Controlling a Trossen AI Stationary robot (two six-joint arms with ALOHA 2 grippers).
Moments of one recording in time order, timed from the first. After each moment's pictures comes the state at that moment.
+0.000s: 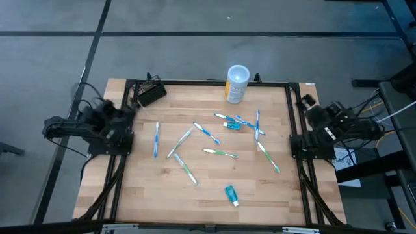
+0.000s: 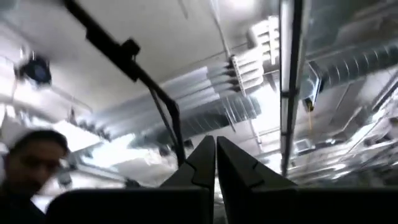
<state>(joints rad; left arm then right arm) -0.02 0.26 0.24 0.85 0.04 -0.35 0.15 0.24 0.32 0.80 -0.03 0.29</state>
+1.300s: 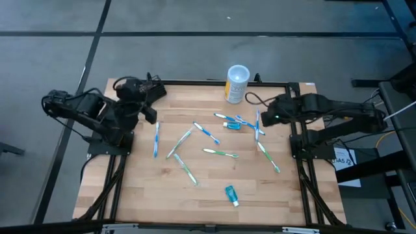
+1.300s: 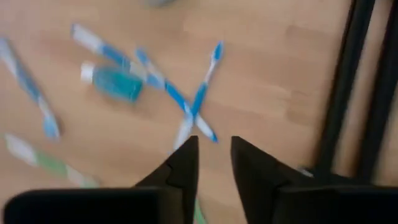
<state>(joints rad) -0.32 1.03 1.39 -1.23 -1.10 -0.92 -0.07 1.10 1.10 -1.34 0.36 1.25</state>
